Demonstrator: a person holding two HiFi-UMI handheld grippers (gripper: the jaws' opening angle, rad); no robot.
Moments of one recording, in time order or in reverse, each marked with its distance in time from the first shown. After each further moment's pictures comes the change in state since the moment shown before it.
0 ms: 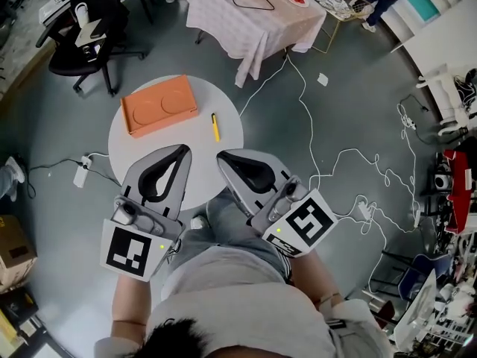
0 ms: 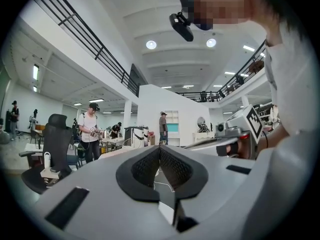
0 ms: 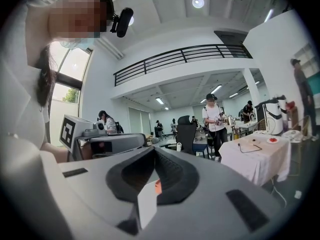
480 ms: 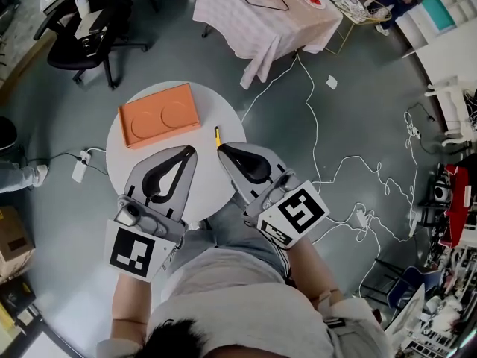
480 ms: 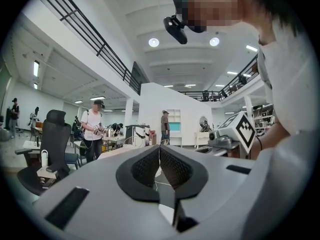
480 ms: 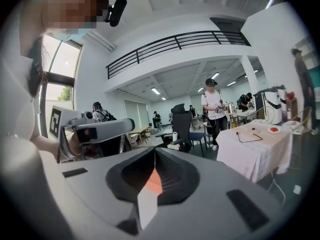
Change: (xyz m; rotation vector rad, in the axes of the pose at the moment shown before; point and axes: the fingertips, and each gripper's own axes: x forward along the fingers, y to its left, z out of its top) left arm 0.064 0.044 -0.011 -0.004 0.015 0.003; right arm 0.057 -0.084 -0.031 0.057 0.117 -0.003
